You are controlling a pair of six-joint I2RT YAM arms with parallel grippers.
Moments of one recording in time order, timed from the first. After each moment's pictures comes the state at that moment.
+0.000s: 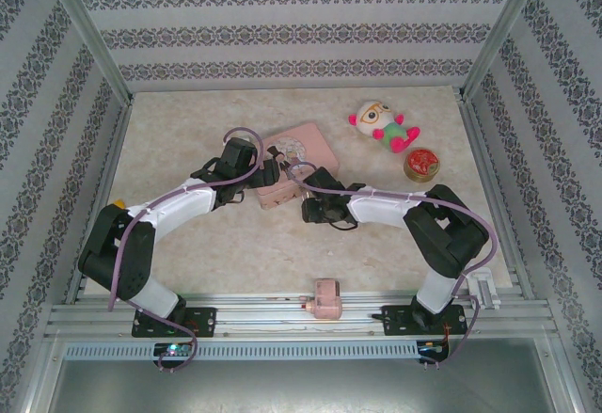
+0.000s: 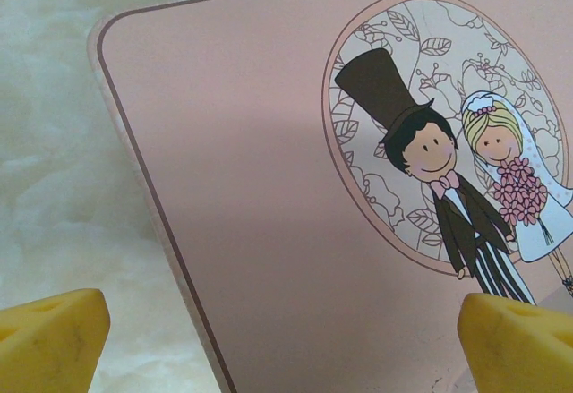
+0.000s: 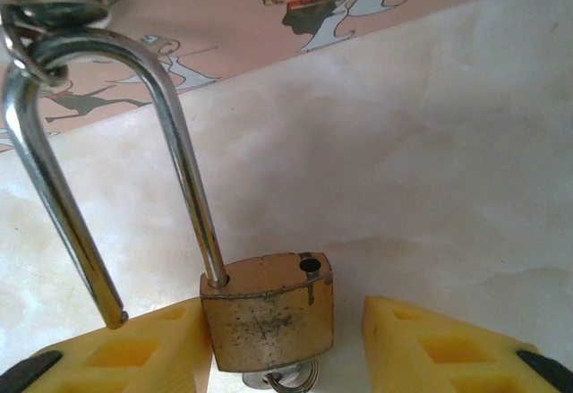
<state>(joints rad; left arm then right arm) -0.45 1.55 0.95 -0.21 -0.10 -0.55 0.73 1.75 0.94 -0.29 0.04 0.61</state>
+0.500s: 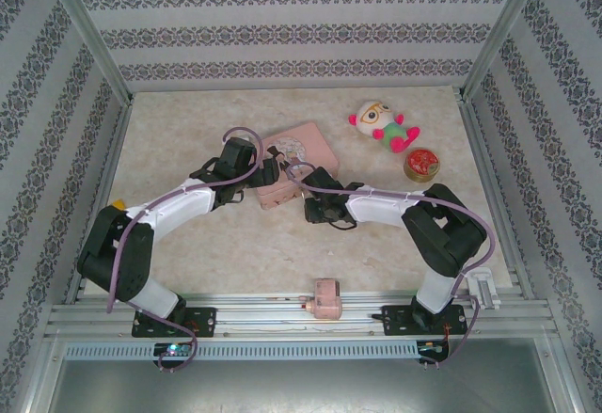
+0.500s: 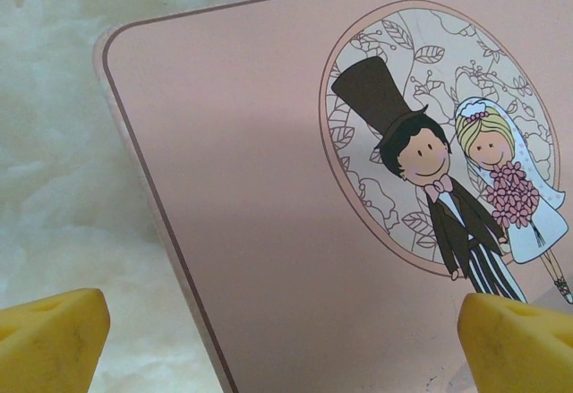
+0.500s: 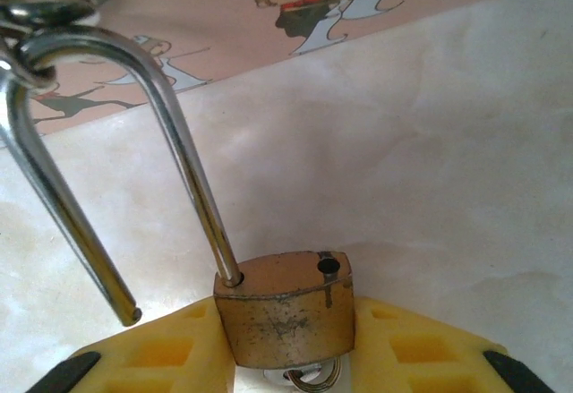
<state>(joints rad) -0.45 1.54 0.95 -0.21 -0.11 -0.55 0.73 1.76 0.96 -0.31 0.06 0.60</state>
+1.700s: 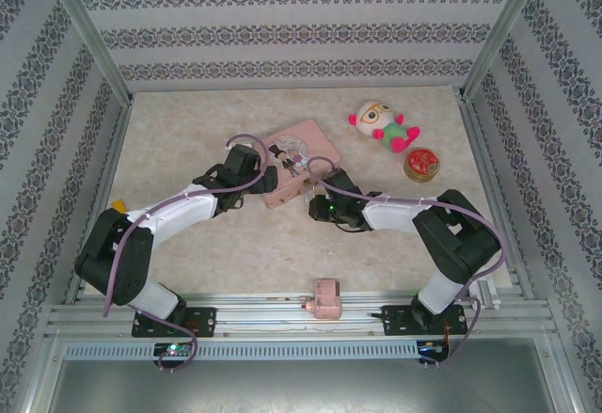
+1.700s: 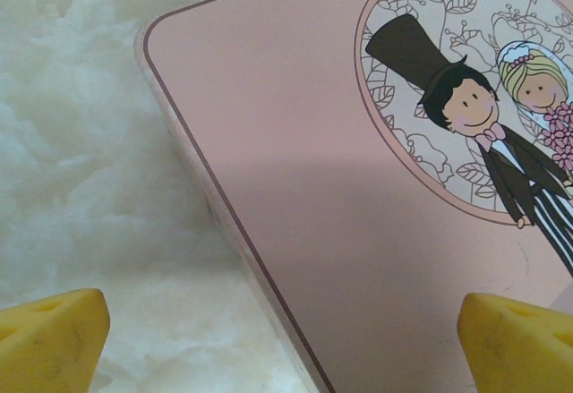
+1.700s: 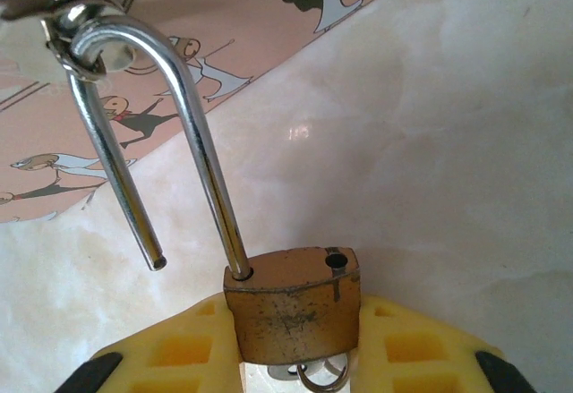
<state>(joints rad) -0.50 1.52 0.91 -0.21 -0.22 -0.49 0.65 1.68 0.78 -0.02 -0.12 0.74</state>
